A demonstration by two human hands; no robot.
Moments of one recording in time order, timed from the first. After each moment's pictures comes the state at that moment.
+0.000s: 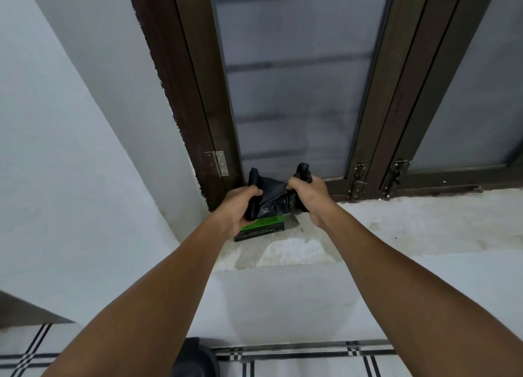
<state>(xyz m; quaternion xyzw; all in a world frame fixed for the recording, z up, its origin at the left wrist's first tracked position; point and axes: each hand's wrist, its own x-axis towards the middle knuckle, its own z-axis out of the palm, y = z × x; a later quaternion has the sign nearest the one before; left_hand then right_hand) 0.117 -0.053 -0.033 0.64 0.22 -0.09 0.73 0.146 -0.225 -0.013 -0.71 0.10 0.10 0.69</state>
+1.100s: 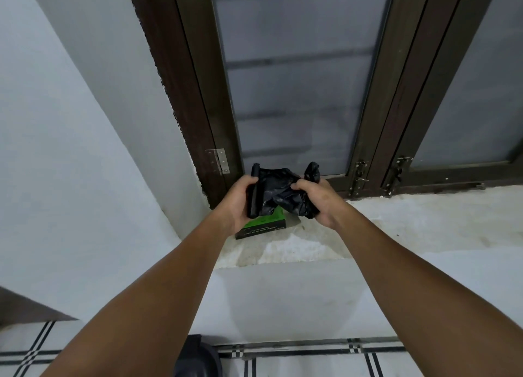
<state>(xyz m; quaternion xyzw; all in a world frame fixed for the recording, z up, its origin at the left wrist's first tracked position) 0.112 -0.057 -0.023 0.56 0.19 -0.13 0.79 0.161 -0.245 -0.038 -0.64 0.08 0.19 0.74</state>
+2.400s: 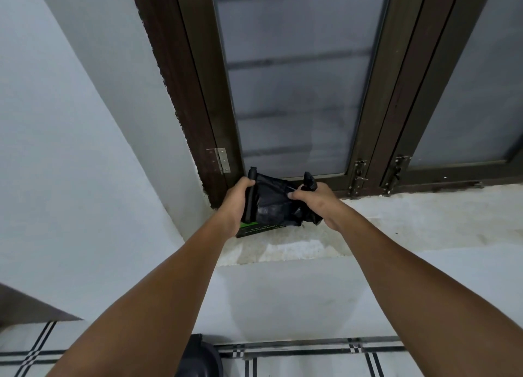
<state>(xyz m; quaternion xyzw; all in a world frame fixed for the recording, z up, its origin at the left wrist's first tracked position) 0.101 -0.058 -0.022 0.65 0.24 -0.06 0.72 0.149 -0.251 -0.036 -0.77 0.04 0.17 0.61</state>
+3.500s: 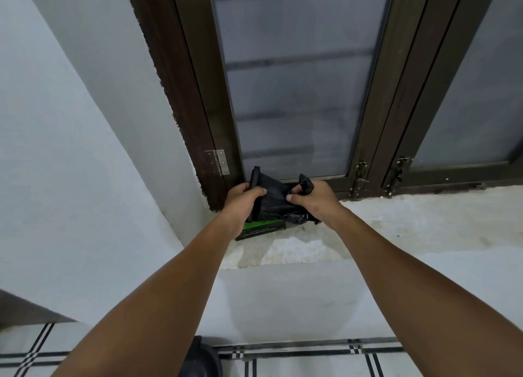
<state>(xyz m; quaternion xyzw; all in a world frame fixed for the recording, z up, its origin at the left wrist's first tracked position) 0.116 -0.063 -0.033 0.71 0.22 -0.01 0.67 0.161 -0.248 -0.046 -0.83 -0.01 0.10 0.55</state>
